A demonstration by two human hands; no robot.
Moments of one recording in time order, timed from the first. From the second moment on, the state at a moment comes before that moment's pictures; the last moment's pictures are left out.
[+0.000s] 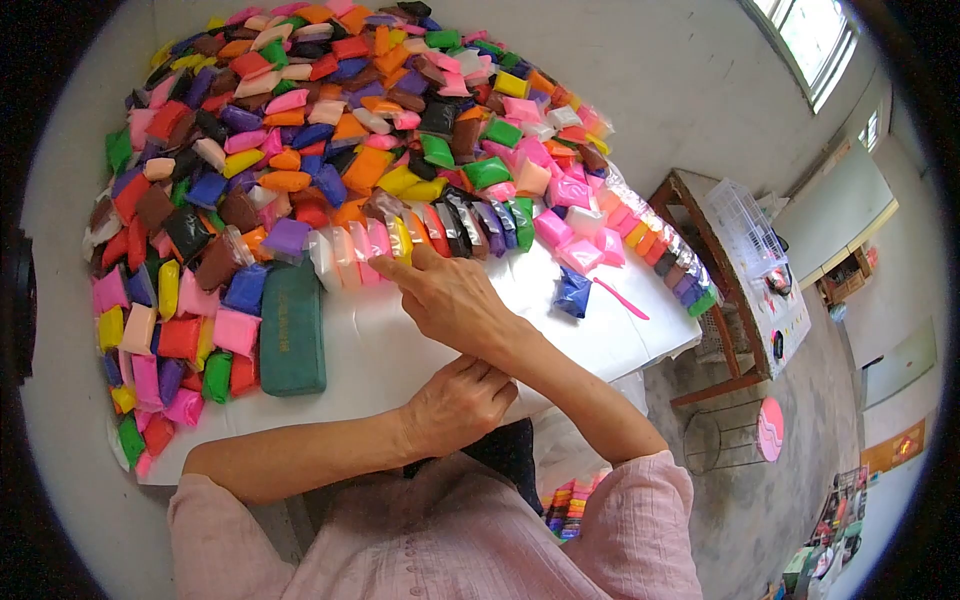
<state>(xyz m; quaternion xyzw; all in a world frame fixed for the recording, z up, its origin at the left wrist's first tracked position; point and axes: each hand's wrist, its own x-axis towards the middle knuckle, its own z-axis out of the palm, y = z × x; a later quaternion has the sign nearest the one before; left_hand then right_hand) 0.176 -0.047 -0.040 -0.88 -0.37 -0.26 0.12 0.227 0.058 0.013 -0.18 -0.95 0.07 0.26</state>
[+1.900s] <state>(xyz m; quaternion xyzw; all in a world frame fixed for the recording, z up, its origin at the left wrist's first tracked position) 0.176 -0.047 -0.042 -0.88 -0.37 -0.28 0.08 0.246 0.047 0.006 -0.26 -0.93 0.11 0.25</state>
